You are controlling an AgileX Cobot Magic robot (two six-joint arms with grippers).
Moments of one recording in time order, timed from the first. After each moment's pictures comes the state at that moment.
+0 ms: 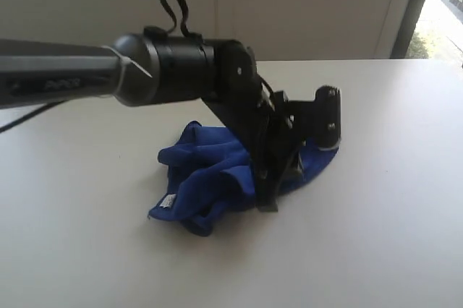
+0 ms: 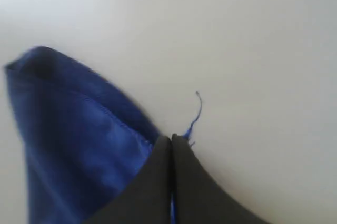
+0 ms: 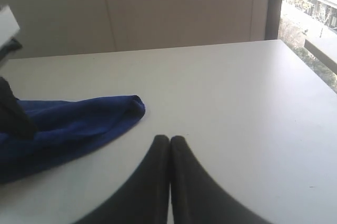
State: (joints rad) left arm -0.86 2.03 -1.63 -0.33 0.71 1.20; right arm -0.06 0.00 0.00 -0.04 0.23 0.14
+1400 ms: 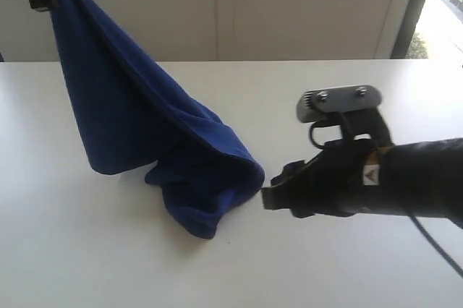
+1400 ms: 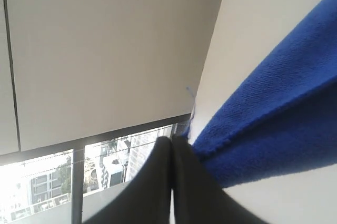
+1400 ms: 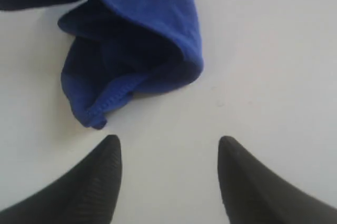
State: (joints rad) left arm -0.58 1.51 -1.64 0.68 0.97 0.60; right arm 0.47 1.32 -0.64 0.03 0.18 0.23
